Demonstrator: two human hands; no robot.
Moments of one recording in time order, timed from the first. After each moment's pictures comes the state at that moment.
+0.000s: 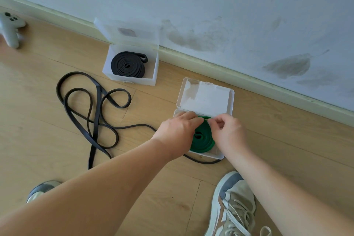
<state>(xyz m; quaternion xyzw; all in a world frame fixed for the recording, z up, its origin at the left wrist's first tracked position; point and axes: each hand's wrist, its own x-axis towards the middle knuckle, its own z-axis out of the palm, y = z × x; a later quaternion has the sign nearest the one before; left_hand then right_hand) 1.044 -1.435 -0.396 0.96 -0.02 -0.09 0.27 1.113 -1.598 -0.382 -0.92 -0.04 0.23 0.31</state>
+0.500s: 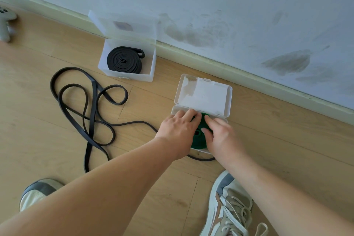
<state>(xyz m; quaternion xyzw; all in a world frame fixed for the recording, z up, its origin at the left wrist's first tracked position) 1.045 -1.450 -0.403 0.97 -0.03 -0.17 0.15 1.095 -1.607 -0.395 -0.93 -0.21 0.21 0.21</state>
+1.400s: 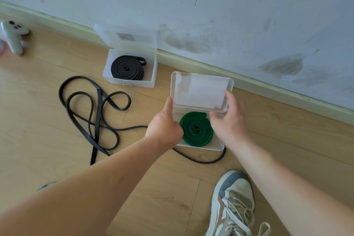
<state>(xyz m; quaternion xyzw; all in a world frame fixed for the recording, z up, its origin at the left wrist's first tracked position) 1.047 -1.421 -0.361 0.82 0.31 -0.19 0.45 1.131 -1.592 -0.363 -0.89 0.01 0.23 0.41</state>
